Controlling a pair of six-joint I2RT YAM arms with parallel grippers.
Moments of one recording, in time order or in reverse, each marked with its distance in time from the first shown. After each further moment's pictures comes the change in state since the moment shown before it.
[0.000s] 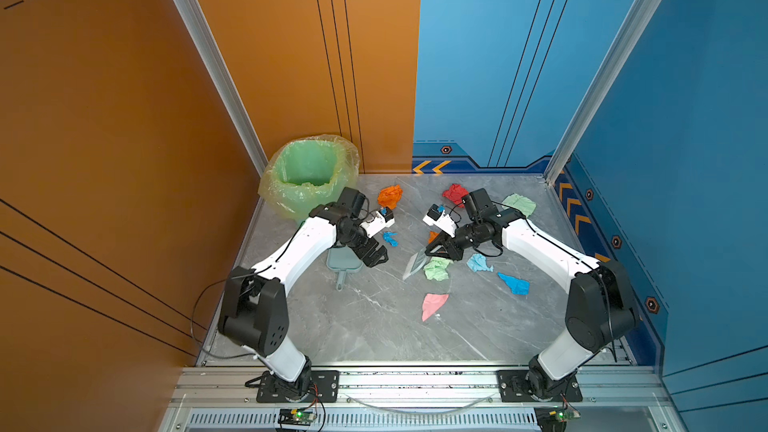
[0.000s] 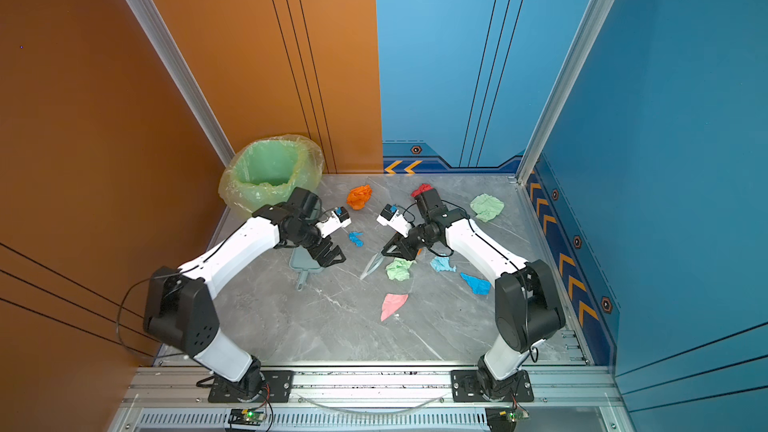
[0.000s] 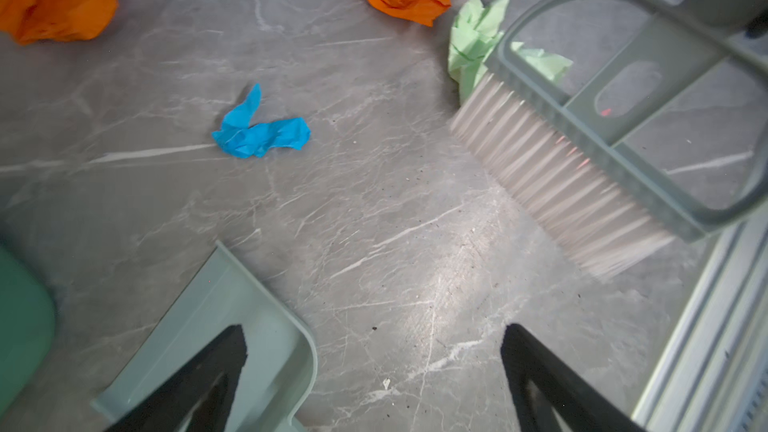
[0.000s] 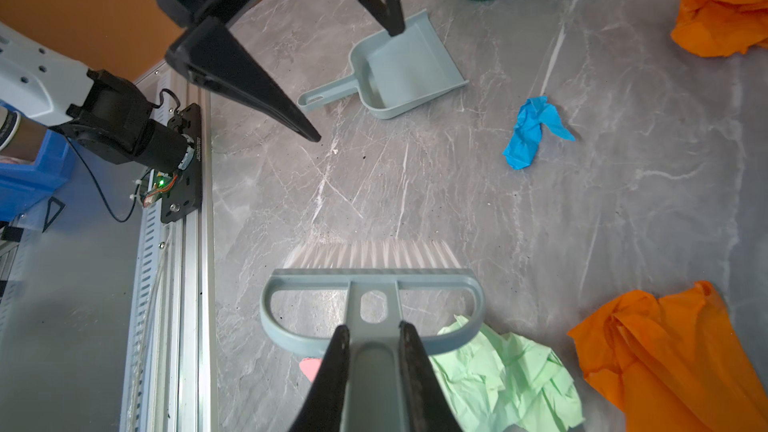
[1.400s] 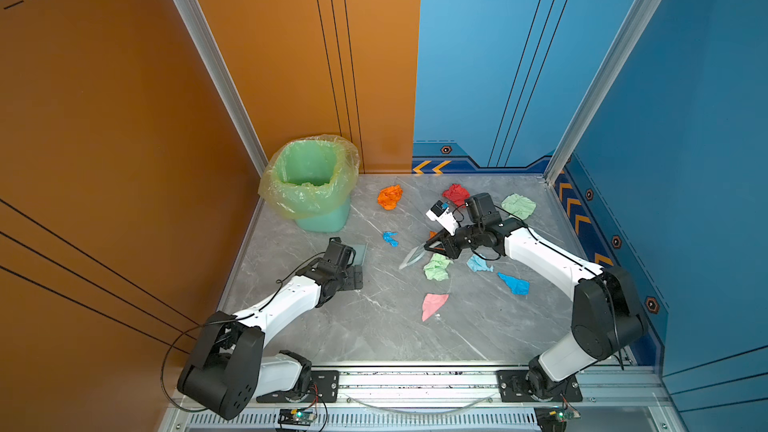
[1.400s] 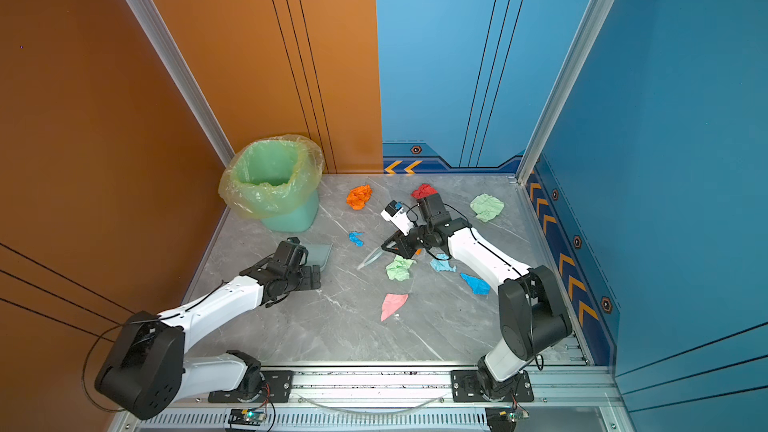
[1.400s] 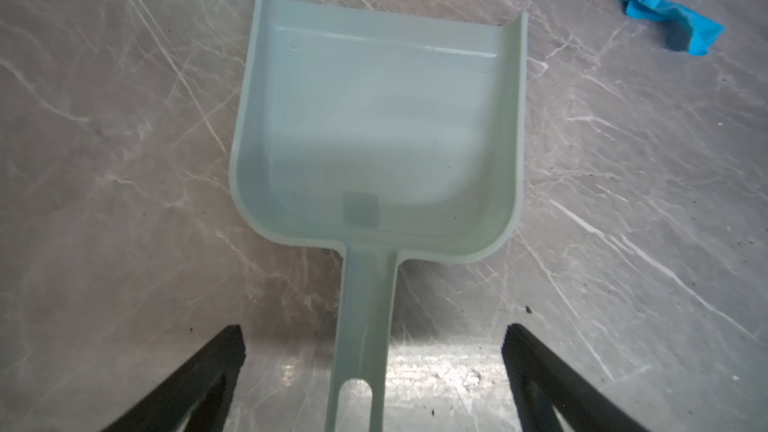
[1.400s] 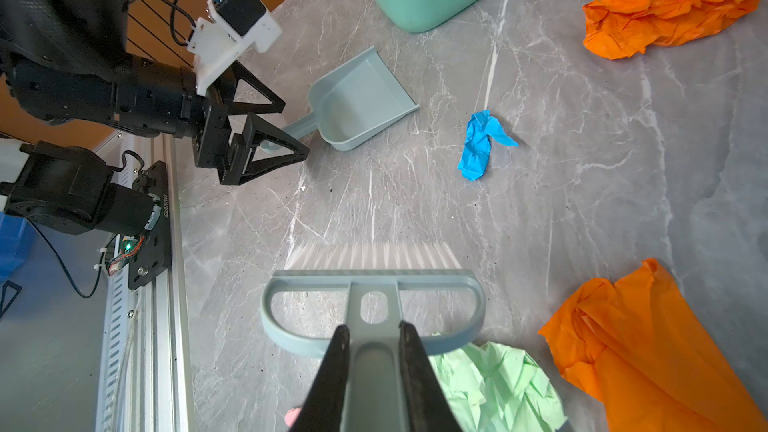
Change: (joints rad) left arm -0.022 -0.268 -0.627 0.430 -0.488 -0.854; right arm 0.007 -0.043 -0.108 0.231 0.065 0.208
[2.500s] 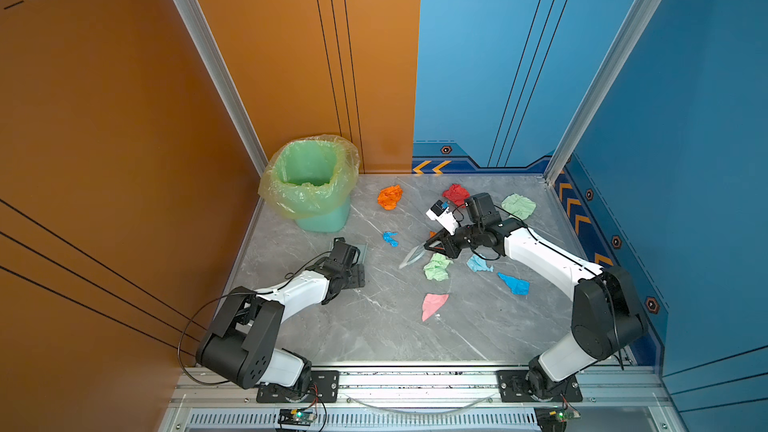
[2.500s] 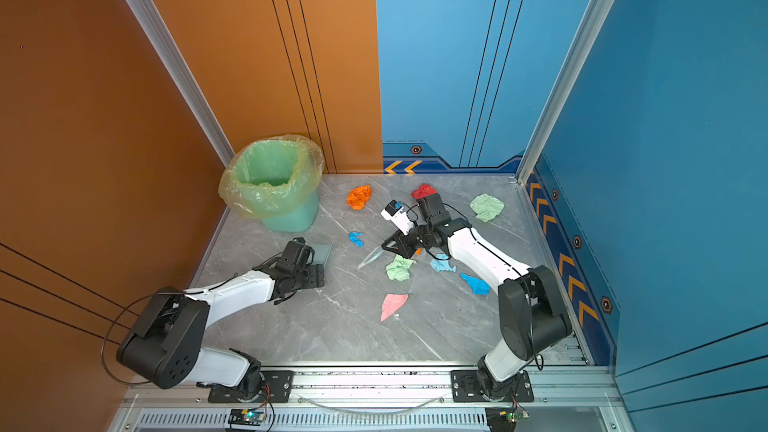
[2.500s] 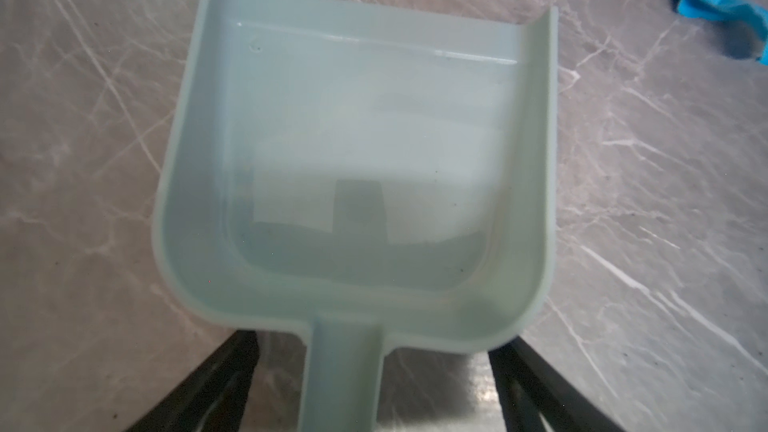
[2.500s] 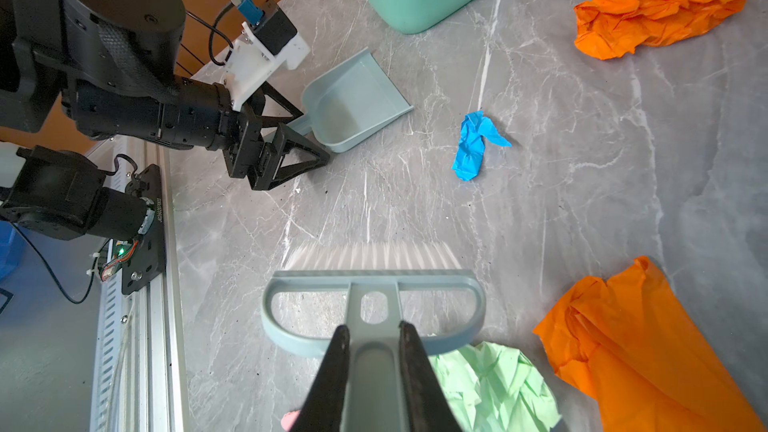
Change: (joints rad) left arm 0.000 0.145 -0.010 0.156 0.000 -0.010; right arm 0.002 0.001 0.000 0.007 0.018 0.010
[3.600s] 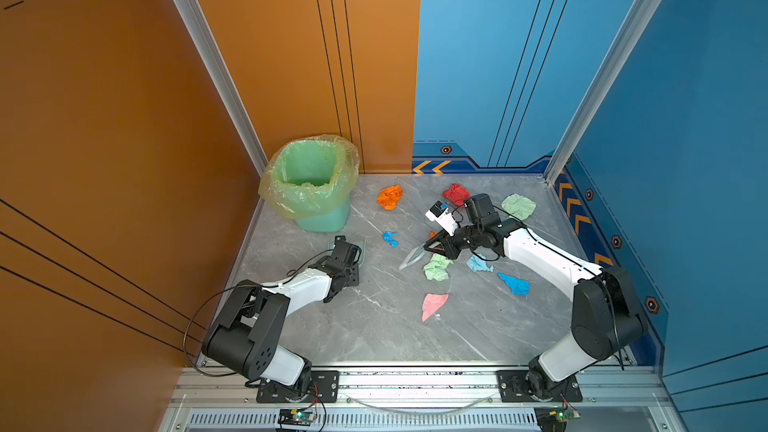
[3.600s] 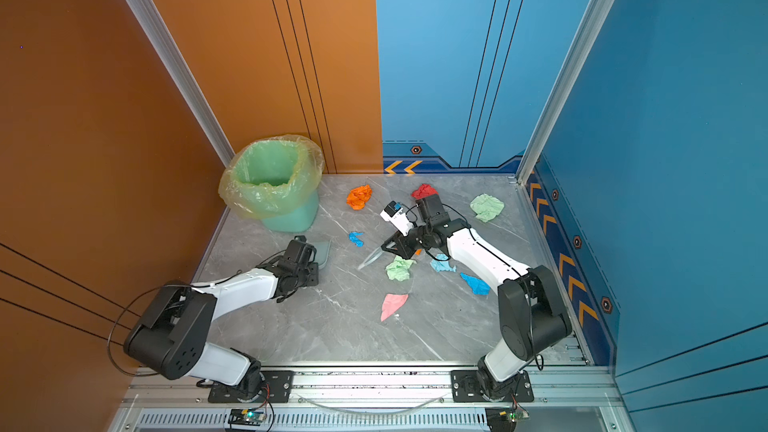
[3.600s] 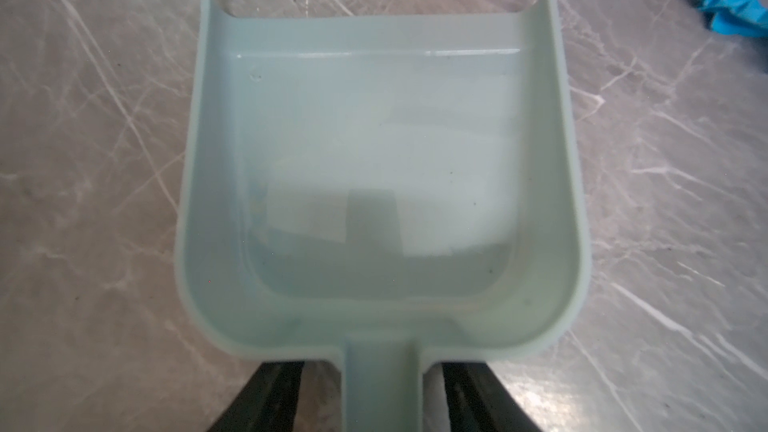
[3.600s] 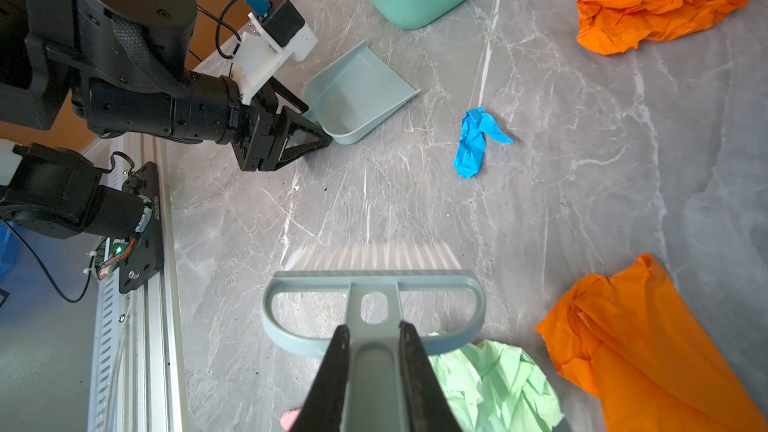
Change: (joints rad) left arm 0.000 0.044 0.012 0.043 -0.046 0.031; right arm 0.006 0.000 -0.004 0.000 0.008 0.001
